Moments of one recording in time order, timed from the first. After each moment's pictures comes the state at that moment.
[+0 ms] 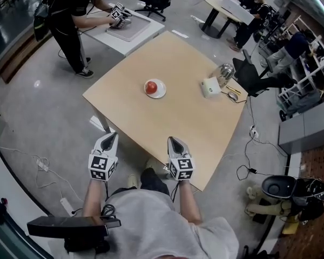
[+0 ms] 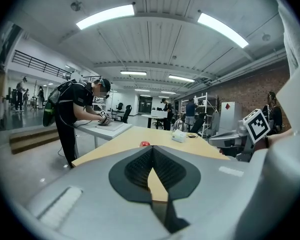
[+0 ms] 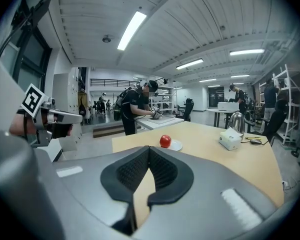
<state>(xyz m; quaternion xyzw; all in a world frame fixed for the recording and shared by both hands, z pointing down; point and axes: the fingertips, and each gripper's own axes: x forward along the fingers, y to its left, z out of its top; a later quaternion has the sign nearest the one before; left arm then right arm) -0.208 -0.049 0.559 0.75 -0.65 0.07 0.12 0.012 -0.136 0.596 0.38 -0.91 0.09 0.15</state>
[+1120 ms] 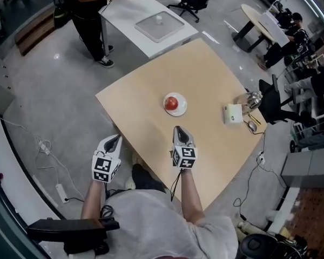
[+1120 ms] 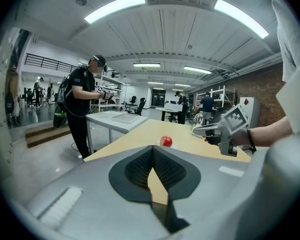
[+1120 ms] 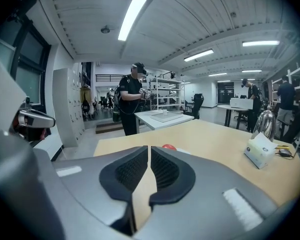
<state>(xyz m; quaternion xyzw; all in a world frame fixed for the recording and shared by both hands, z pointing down) -0.282 -0.115 0.592 0.69 -0.70 0.09 0.16 -0.101 -0.302 0.629 0.34 -0.92 0.09 0.18</state>
